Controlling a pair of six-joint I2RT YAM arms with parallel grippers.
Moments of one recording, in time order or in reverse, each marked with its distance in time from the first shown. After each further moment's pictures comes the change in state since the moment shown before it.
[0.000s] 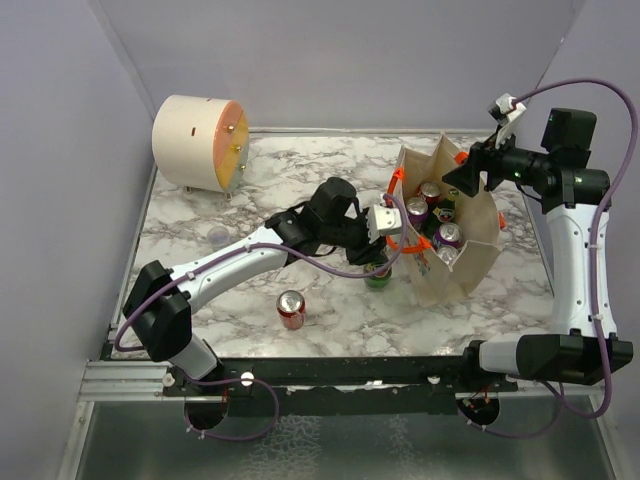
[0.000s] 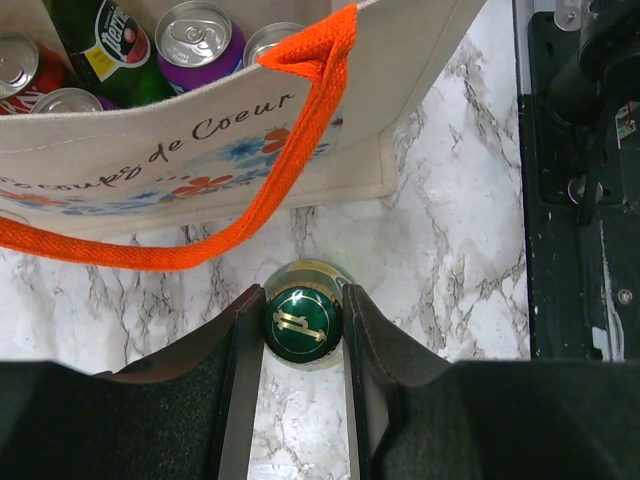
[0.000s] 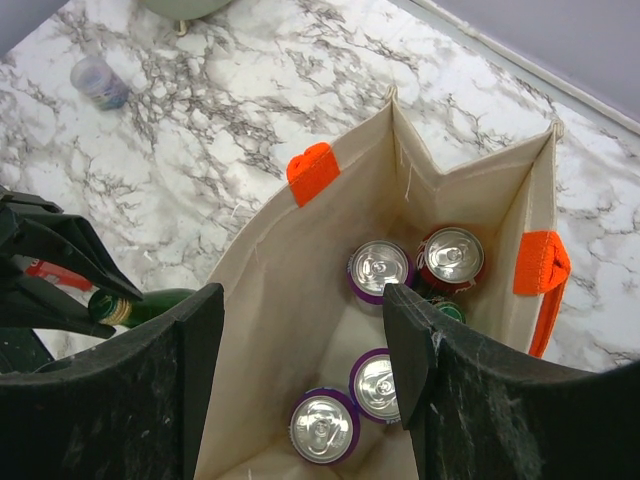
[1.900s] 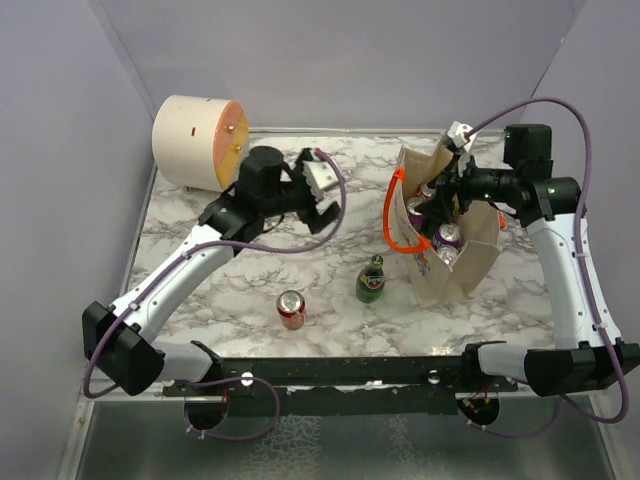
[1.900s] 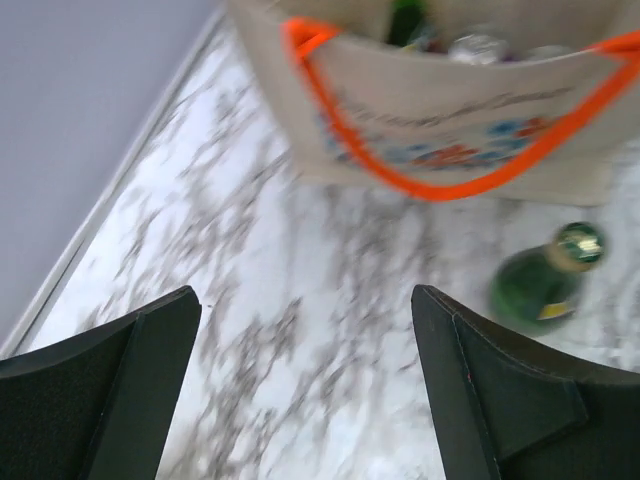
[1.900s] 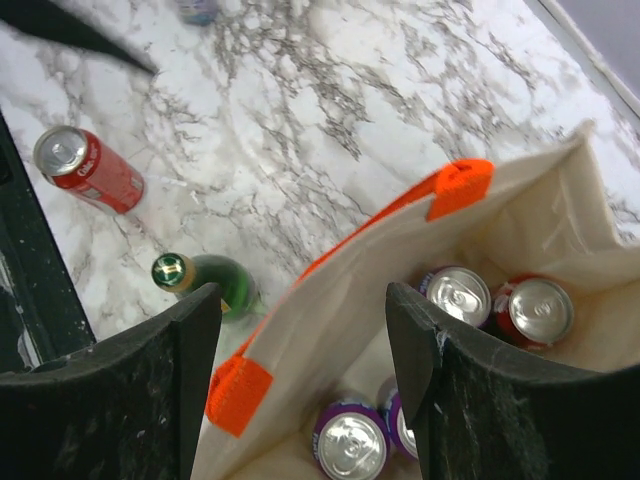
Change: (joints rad) left arm 0.211 -0.212 -0.007 -0.009 -0.076 0.090; right arm 0.188 -0.053 -0.096 -0.073 -0.010 -0.202
